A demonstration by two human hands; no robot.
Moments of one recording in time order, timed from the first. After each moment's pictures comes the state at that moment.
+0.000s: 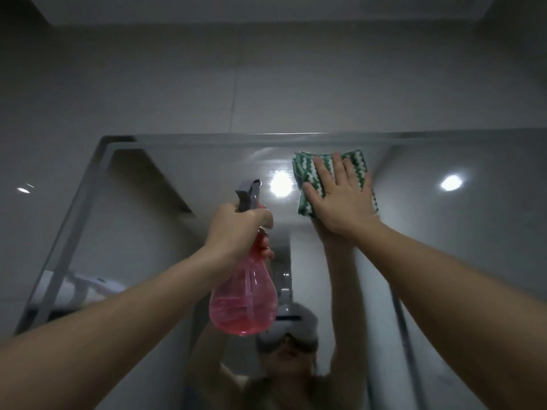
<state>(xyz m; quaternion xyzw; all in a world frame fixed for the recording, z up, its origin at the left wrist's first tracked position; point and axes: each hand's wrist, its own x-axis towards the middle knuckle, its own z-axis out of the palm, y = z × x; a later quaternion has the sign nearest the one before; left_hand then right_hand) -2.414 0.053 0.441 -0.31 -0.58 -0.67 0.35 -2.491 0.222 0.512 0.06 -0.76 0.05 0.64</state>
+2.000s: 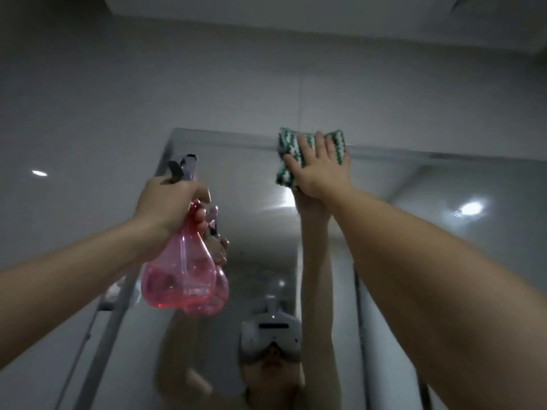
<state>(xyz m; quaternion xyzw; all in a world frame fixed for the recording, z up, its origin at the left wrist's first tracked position) -2.403 -0.142 0.462 -0.26 -0.55 -0.65 0.45 -2.488 0.054 0.587 0.10 -0.77 0.05 0.63</state>
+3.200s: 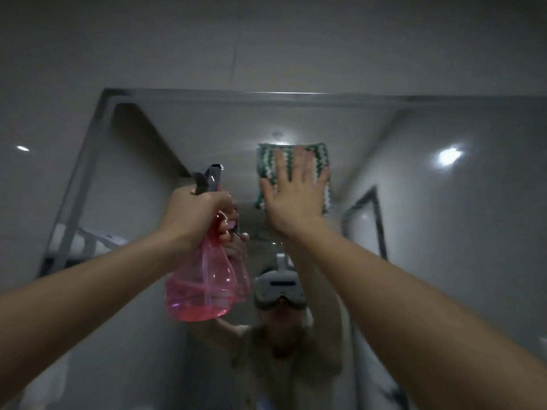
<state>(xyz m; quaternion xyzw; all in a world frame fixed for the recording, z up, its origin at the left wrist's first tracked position) -2.383 0.023 0.388 -0.24 -0.59 -0.68 0.36 -2.489 0.150 0.443 0.08 -0.77 0.03 0.63</state>
